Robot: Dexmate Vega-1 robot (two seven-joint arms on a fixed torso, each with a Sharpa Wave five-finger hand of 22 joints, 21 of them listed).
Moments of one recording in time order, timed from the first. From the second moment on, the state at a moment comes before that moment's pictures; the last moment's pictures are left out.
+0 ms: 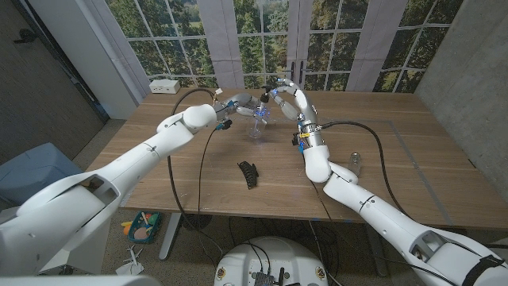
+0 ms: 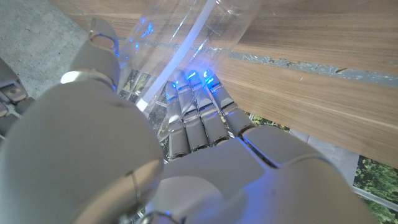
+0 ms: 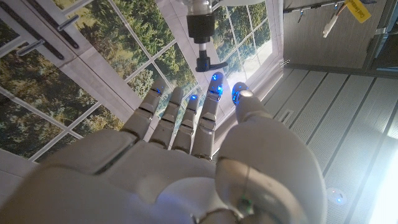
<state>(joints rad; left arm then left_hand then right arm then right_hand) 0.44 0.60 0.72 -1.38 -0.03 -0.07 -0.21 1.00 -0.10 0.35 -0.24 0.18 0.72 0.05 0.31 0.23 0.87 -0.01 0.29 0.23 0.74 -0.08 0.18 0.17 0.48 -0.04 0.45 0.19 -0.78 -0.38 -0.65 -1.42 -0.41 0.38 -0.72 0.85 0.10 0.42 -0.18 0.28 0.83 -0.02 0.42 0.25 0.42 -0.07 0.23 0.52 0.33 -0.04 0.35 0.59 0.36 0.07 0.38 0.20</state>
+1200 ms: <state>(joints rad) 0.45 0.63 0.75 -1.47 0.10 -0.01 -0.20 1.00 -0.11 0.35 -0.24 0.18 0.72 0.05 0.31 0.23 0.87 -0.01 0.29 0.23 0.74 -0.08 0.18 0.17 0.48 -0.04 0.46 0.19 -0.76 -0.42 -0.67 -1.53 -0.42 0.27 -0.61 0.90 0.09 0.50 -0.16 0.33 0.74 -0.05 0.39 0.24 0.38 -0.08 0.21 0.50 0.32 -0.04 0.31 0.57 0.34 0.06 0.38 0.20</state>
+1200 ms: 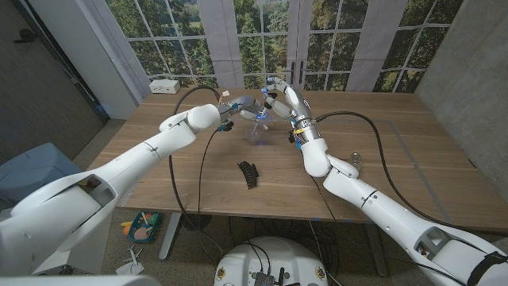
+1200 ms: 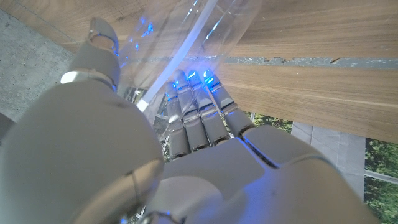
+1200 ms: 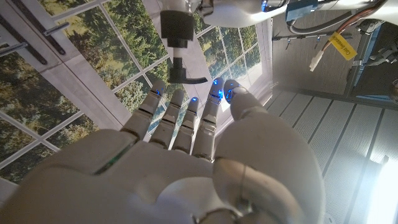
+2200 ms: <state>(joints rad) 0.48 0.64 0.73 -1.50 0.09 0.01 -0.20 1.00 -0.11 0.35 -0.23 0.18 0.72 0.05 0.31 0.23 0.87 -0.01 0.28 0.23 0.74 -0.08 0.18 0.17 0.48 -0.04 0.46 0.19 -0.78 -0.41 -0.66 -1.51 -0.38 0.33 -0.65 0.82 0.06 0.47 -0.17 0.33 0.69 0.01 0.38 0.26 0.34 -0.05 0.21 0.51 0.29 -0.04 0.32 0.60 0.32 0.08 0.39 0.20</state>
